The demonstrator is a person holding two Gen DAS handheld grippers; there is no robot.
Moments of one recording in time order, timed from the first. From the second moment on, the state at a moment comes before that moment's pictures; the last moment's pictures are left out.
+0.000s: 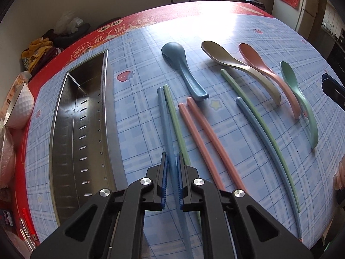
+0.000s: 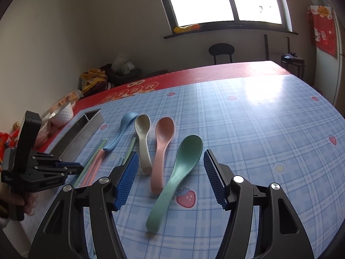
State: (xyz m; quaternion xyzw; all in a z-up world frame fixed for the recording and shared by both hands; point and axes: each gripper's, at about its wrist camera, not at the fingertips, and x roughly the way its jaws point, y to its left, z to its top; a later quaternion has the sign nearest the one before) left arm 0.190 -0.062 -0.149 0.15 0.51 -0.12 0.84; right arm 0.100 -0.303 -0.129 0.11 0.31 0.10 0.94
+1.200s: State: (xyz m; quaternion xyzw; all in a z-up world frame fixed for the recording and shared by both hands) left arm 0.114 -0.056 -0.155 0.08 0.46 -0.14 0.87; right arm 0.113 -0.318 -0.151 0.17 0.34 0.13 0.92
